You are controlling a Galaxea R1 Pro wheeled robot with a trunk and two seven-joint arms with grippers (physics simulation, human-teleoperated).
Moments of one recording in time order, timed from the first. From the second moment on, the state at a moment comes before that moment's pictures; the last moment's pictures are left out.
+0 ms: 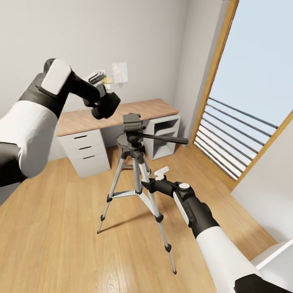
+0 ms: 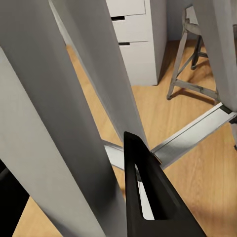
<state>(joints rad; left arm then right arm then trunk) -1.78 0.04 -0.13 -0.55 0.91 1.04 0.41 -0.80 0.14 0.17 -0.92 0.08 0.35 0.50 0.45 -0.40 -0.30</state>
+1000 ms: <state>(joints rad) -1.80 0.19 -0.45 -0.76 0.91 0.92 -0.34 -0.80 0.14 0.17 -0.91 0.08 0.34 0.50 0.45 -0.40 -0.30</state>
